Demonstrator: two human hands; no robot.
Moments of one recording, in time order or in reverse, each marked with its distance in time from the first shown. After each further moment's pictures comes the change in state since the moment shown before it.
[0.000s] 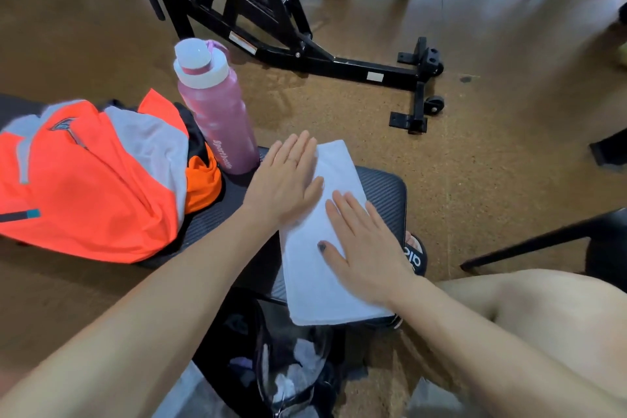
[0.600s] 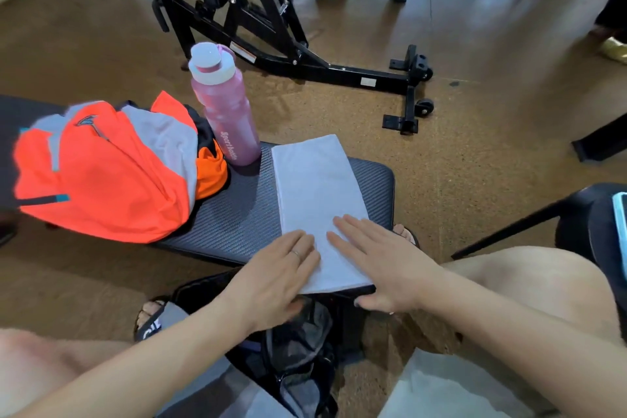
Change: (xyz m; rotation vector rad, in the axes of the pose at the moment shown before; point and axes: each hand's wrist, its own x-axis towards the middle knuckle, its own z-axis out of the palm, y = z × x) left_hand -0.160 0.047 -0.020 0.178 -0.080 0.477; right_hand -0.066 0.018 -0.030 -0.224 -0.200 -0.351
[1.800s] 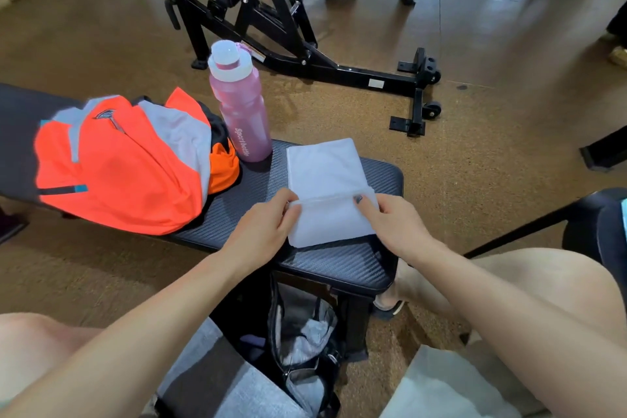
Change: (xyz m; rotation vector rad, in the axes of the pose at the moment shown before) left_hand 0.011 -0.051 -0.004 -0.842 0.248 -0.589; right_hand 0.040 0.005 -0.035 0.934 0.292 0.700
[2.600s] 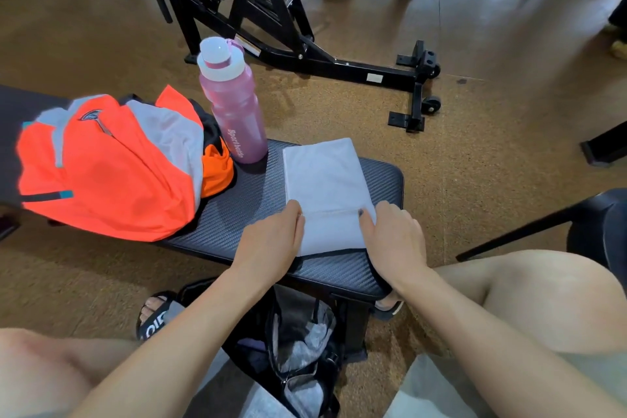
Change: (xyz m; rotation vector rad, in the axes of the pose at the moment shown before) left_hand 0.004 0.010 0.030 0.455 0.075 -0.003; right_hand -0.001 0.017 0.031 -0.571 0.279 0.014
